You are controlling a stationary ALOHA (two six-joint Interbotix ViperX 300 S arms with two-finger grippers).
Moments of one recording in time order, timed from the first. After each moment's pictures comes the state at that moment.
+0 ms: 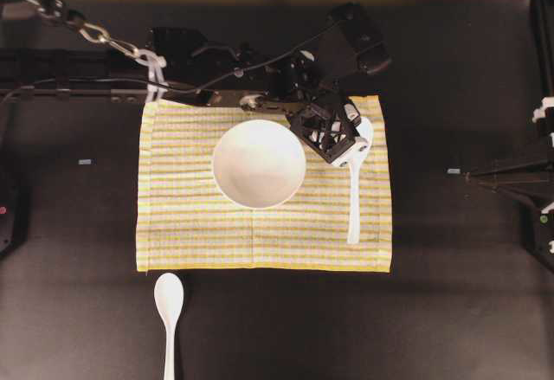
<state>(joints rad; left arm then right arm) 0.19 0.39 -0.02 0.04 0.43 -0.34 0.07 -1.15 1.26 0.02 -0.05 0.01</state>
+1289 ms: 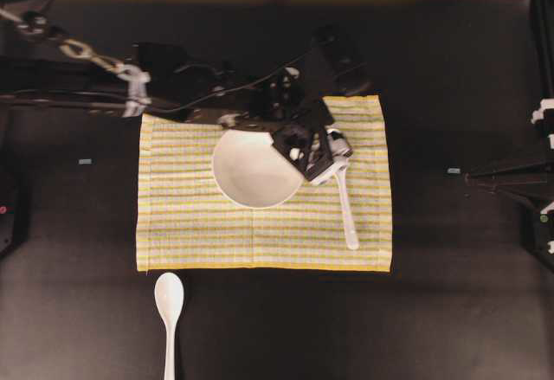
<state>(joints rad) 0.15 0.29 0.12 0.04 0.38 -0.32 0.07 -1.15 1.27 0.02 -0.05 0.01</state>
